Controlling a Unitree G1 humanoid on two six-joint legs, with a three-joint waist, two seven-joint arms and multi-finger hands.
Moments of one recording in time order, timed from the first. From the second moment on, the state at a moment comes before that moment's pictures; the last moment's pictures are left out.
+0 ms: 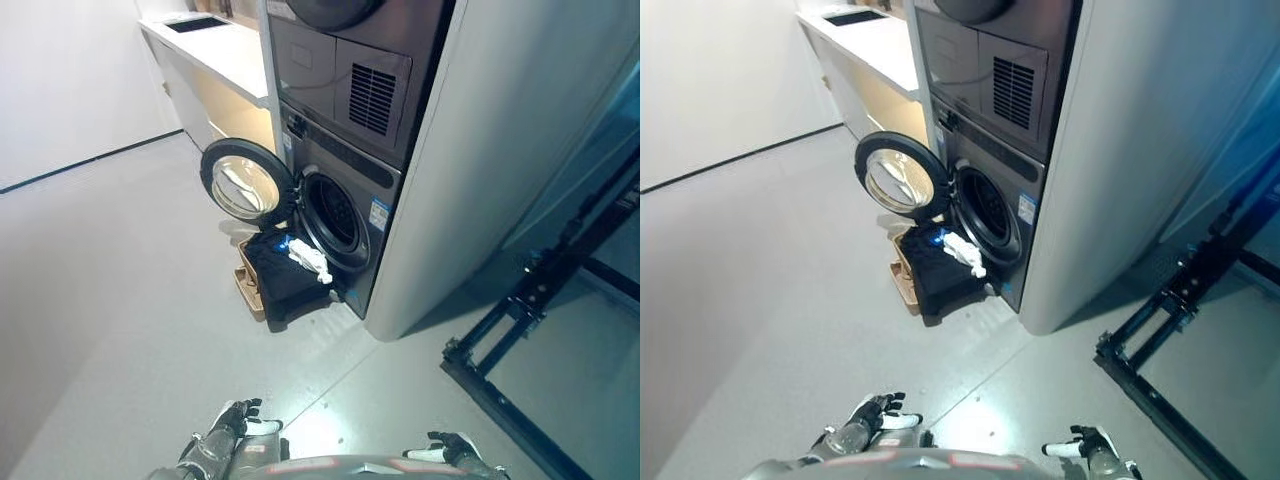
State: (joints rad) left arm -0.14 0.17 -0.40 1.37 -0.02 -0.16 0.06; right arm -0.09 -0.27 0.33 1.42 0.10 -0.11 -0.10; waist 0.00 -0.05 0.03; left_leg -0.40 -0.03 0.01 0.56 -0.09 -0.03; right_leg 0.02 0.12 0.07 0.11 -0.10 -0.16
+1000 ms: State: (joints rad) left arm -0.15 0.20 -0.44 1.46 0.09 -0.07 0.08; right arm 0.02 -0.26 0.23 1.43 0.10 -0.07 -0.11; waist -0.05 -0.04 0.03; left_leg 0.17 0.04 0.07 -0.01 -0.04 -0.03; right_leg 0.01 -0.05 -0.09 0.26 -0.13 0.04
